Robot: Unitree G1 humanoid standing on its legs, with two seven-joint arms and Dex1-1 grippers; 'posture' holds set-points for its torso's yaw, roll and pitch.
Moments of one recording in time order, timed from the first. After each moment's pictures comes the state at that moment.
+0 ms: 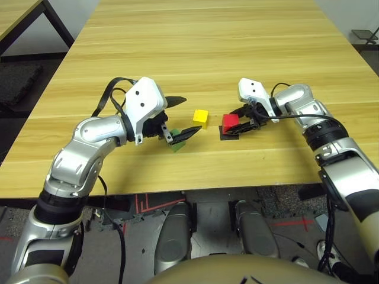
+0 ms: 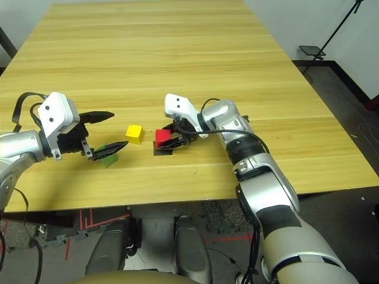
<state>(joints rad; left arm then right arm) -0.31 0.73 -0.02 -0.45 -0.41 0.57 -0.80 -0.94 -0.40 0.34 0.77 0.00 0.11 1.44</state>
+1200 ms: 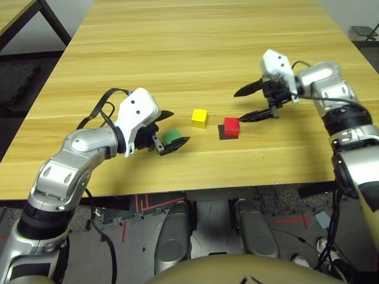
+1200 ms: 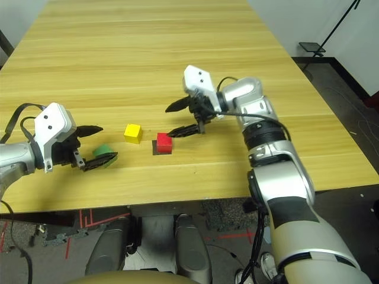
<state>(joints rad) -0.16 0.80 0.02 -0.52 -0.43 0.74 -0.76 -1.05 -0.53 0.20 0.71 0.10 0.11 1.60</state>
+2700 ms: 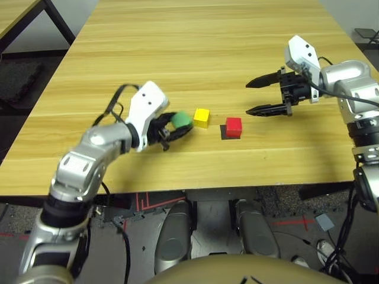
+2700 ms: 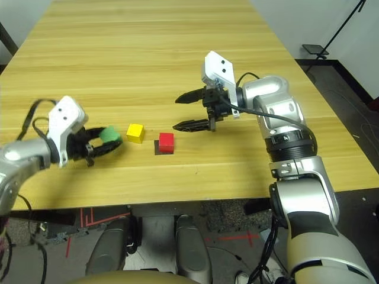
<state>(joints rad) -0.55 0.71 -0.08 -0.47 -0.45 0.91 -0.78 -0.87 -0.66 0.16 0.40 0.22 0.32 1.47</state>
